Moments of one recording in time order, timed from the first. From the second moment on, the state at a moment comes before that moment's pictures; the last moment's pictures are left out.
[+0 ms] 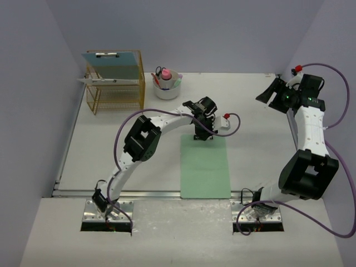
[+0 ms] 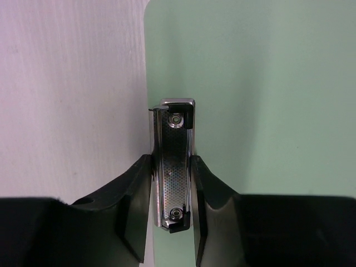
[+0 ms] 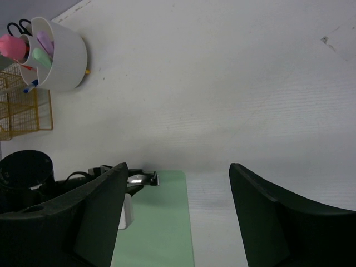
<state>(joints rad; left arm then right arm) -0.75 2.43 2.06 -0.77 0.36 0.70 -0.36 1.49 1.29 -0.53 -0.51 0.23</state>
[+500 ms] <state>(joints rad) -0.68 1.79 1.81 -0.54 0.01 0.74 -0.36 1.49 1.29 -0.51 -0.56 0.26</state>
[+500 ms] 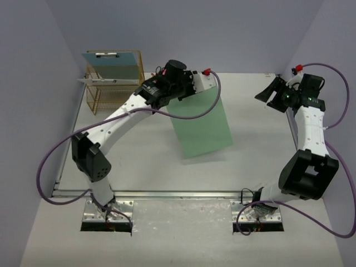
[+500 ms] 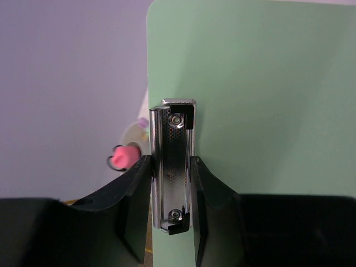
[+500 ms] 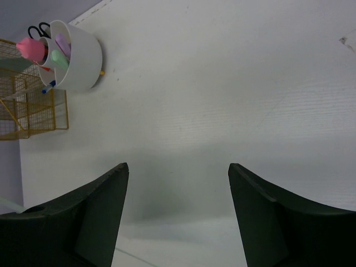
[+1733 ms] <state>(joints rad) -0.10 0.91 0.91 0.10 0.24 1.53 -0.36 1.51 1.29 -0.50 -0.56 0.31</state>
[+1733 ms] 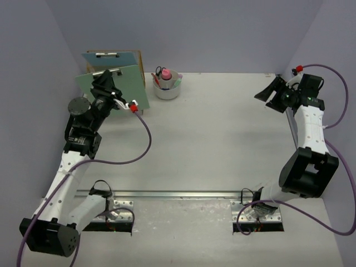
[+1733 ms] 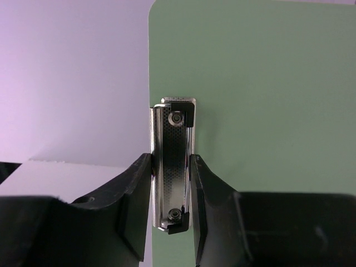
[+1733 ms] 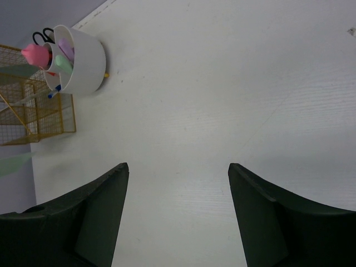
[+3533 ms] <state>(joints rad) 0.26 1.59 1.27 0.21 0.74 1.69 -0.36 1.56 1.29 -0.52 -0.56 0.31</state>
